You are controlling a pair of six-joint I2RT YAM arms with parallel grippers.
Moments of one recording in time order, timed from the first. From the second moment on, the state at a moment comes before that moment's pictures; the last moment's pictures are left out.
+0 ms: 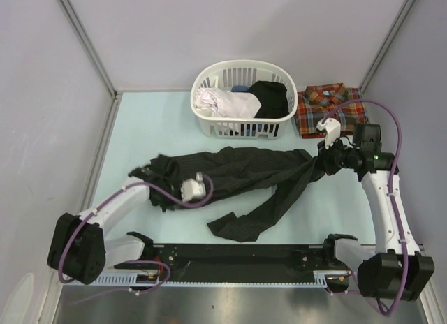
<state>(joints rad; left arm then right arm) -0.43 1.17 0.61 -0.80 0.30 0.94 -0.08 1.05 1.03 -0.86 -0.58 -0.55</state>
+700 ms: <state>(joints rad) 0.09 1.23 1.68 -1.07 0.85 0.92 -0.29 1.07 1.52 -0.88 -0.76 -0.61</state>
